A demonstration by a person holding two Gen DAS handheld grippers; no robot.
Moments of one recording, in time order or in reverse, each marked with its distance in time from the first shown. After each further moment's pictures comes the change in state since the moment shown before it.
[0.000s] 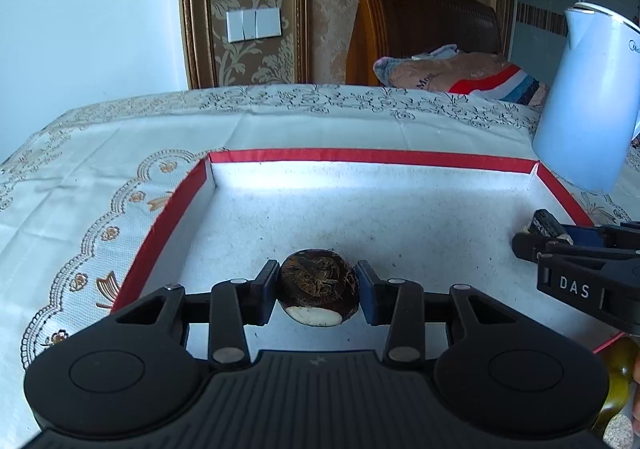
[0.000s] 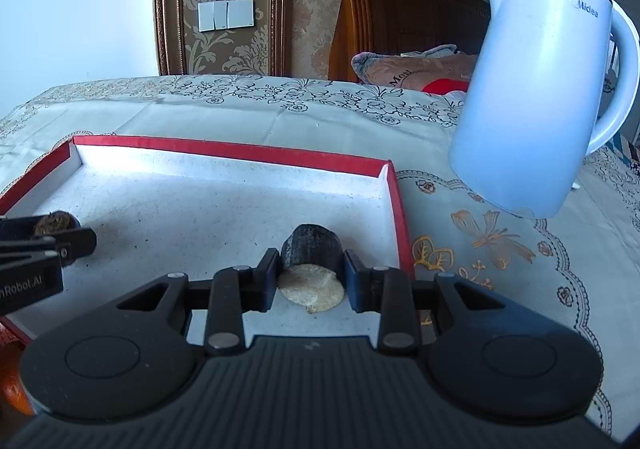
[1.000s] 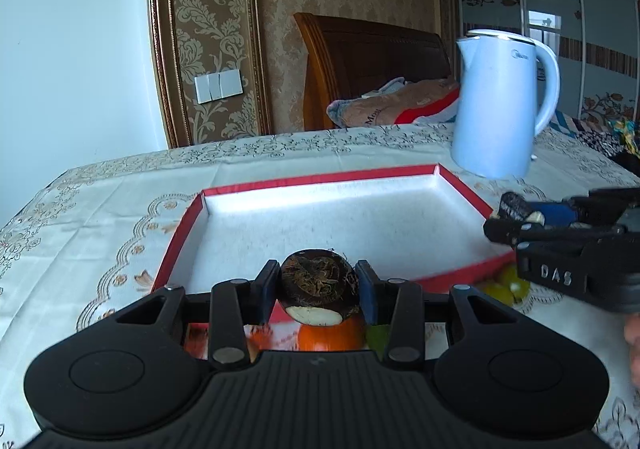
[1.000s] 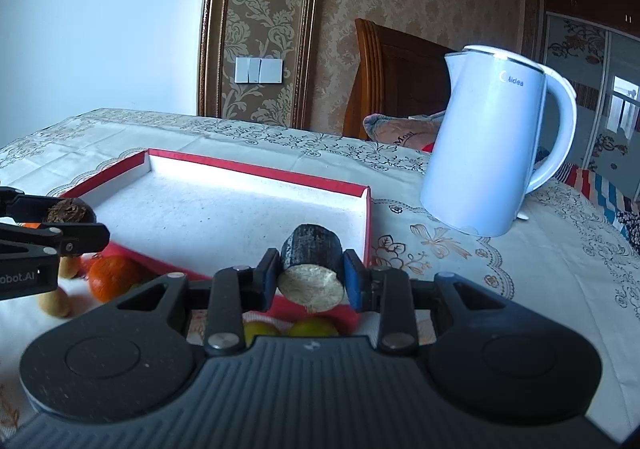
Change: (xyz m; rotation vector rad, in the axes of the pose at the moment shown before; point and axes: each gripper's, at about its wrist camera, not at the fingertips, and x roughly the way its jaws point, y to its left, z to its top) left arm -0.108 -0.021 -0.034 0.122 -0.162 -0.062; right arm -0.117 -0.009 -0.040 -0.069 -0.173 0.036
